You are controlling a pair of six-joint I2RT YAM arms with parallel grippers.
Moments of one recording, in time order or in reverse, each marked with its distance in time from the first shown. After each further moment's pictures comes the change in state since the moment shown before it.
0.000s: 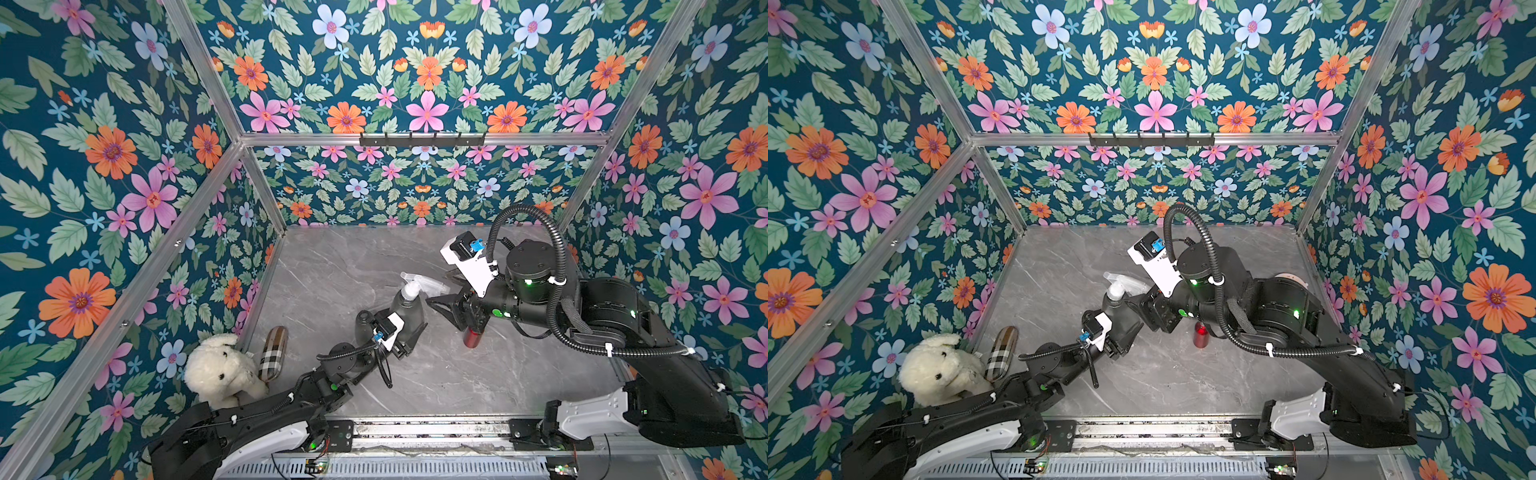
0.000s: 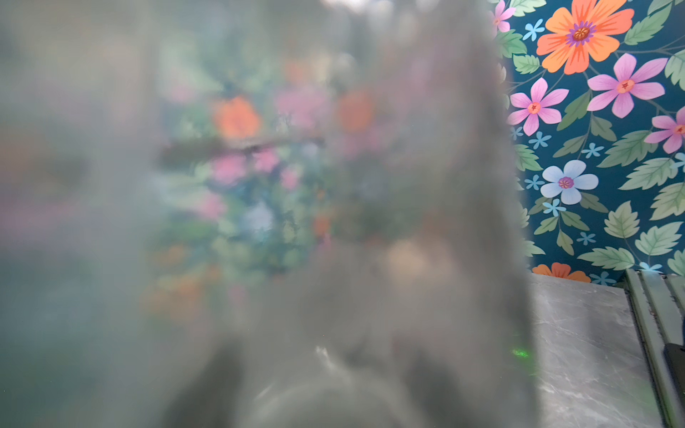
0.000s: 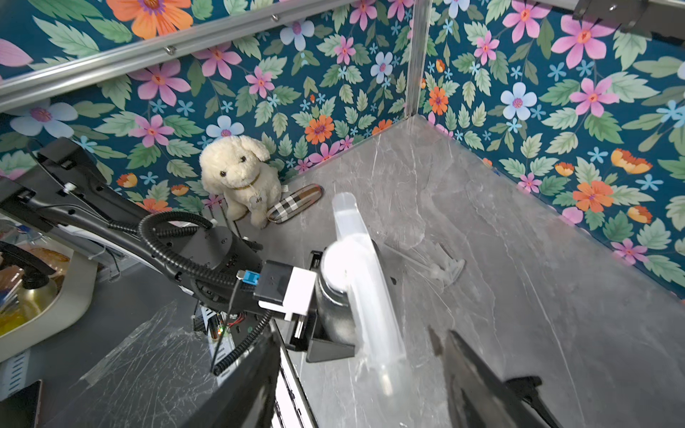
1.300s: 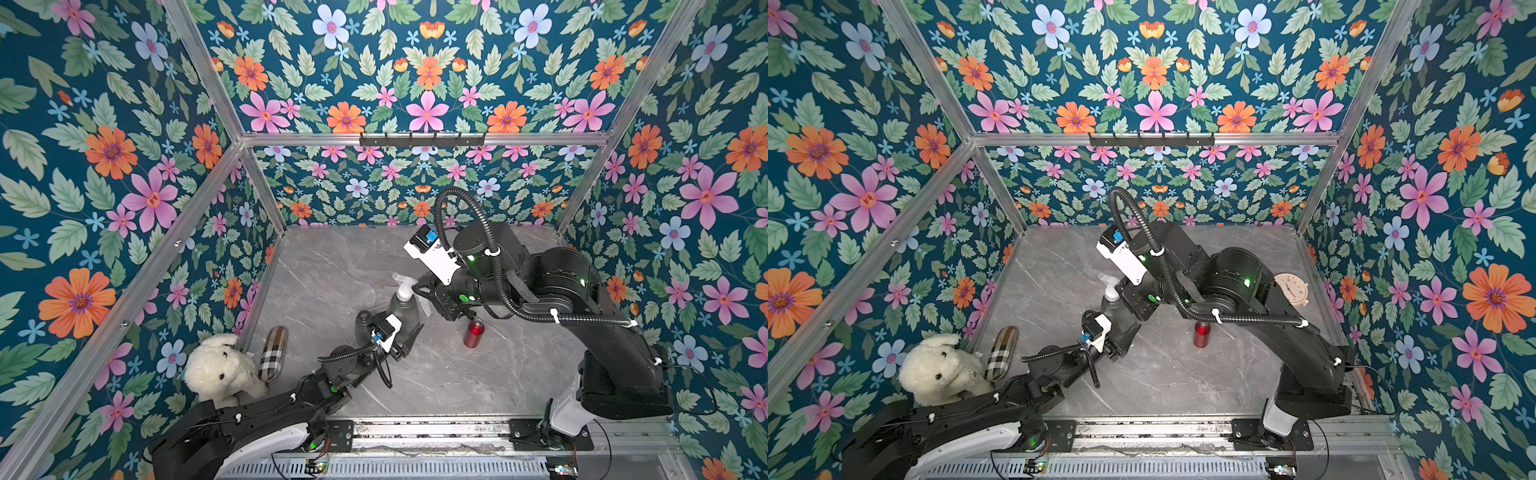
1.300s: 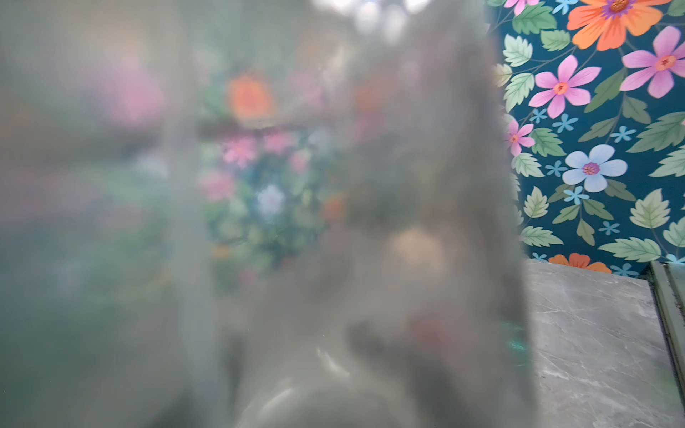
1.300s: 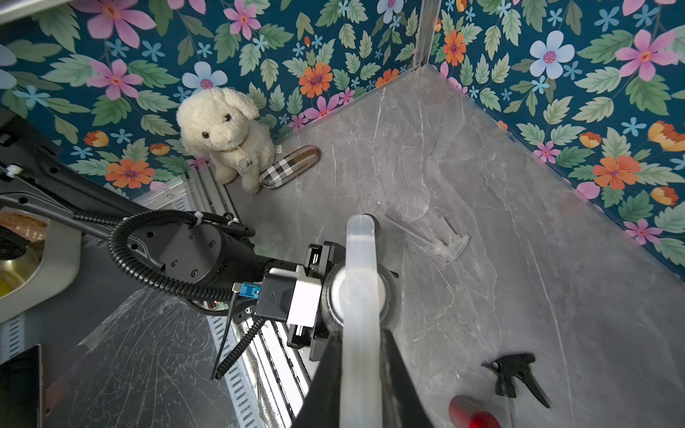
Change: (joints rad) left arm 0.002 0.021 -0.042 0.012 -0.045 -0.015; right arm 0.002 0.356 0.474 -0.305 -0.018 -0.033
